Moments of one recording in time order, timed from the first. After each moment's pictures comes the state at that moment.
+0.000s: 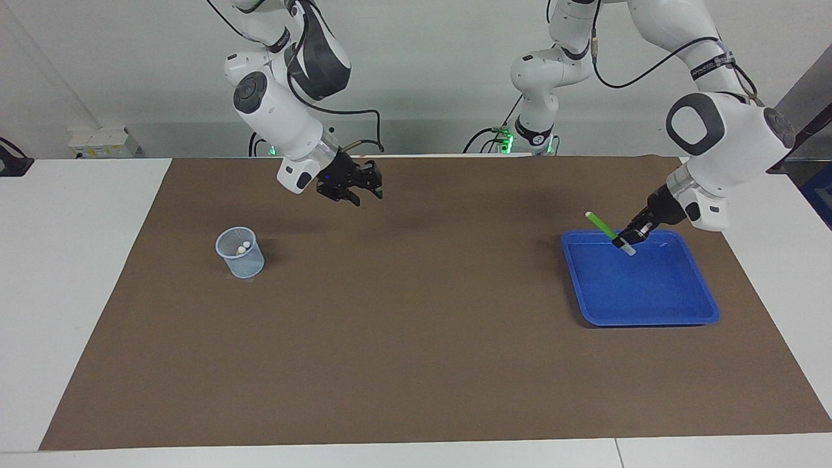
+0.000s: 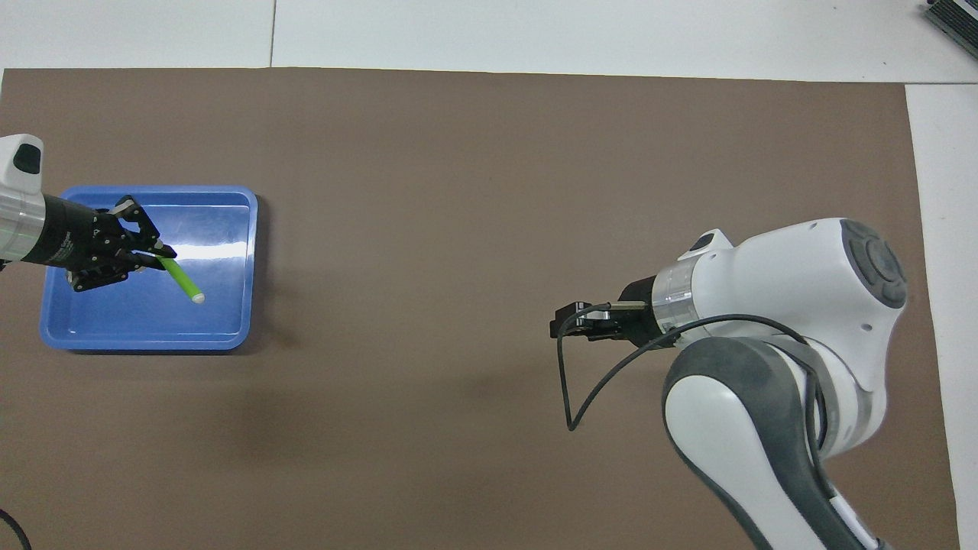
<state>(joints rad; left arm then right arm) 0.18 0.09 -0.10 -1.87 -0.34 1.88 -0.63 0.31 -0.06 0.06 -2.08 0.58 2.06 0.18</state>
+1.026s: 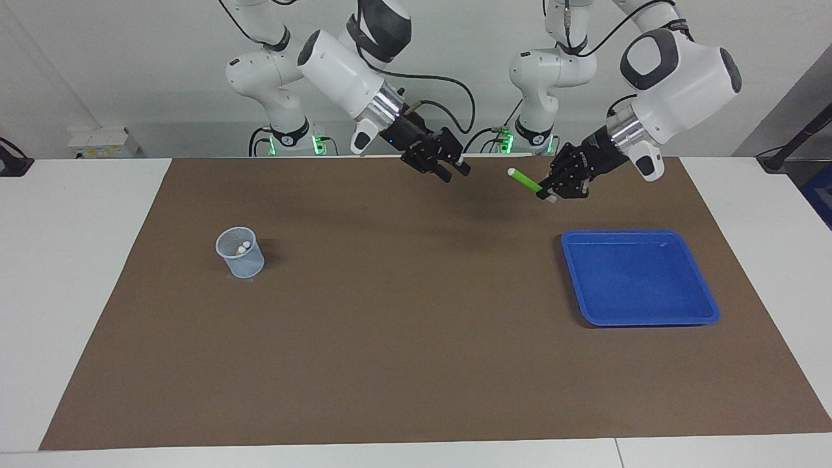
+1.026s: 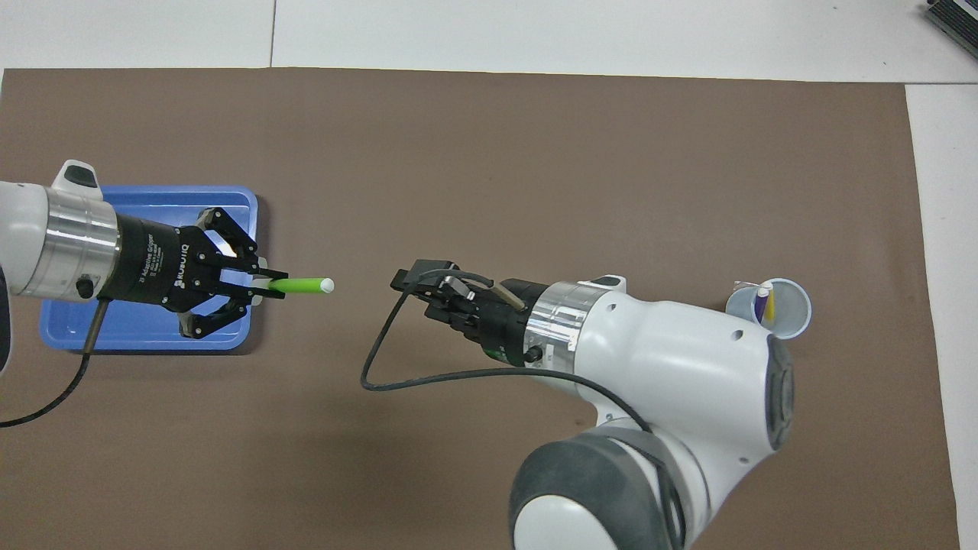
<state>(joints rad) -0.03 -0.10 -0.11 -1.93 -0.64 1.77 -1.39 0.63 -0.02 0.06 -1.99 0.94 2.63 0.58</state>
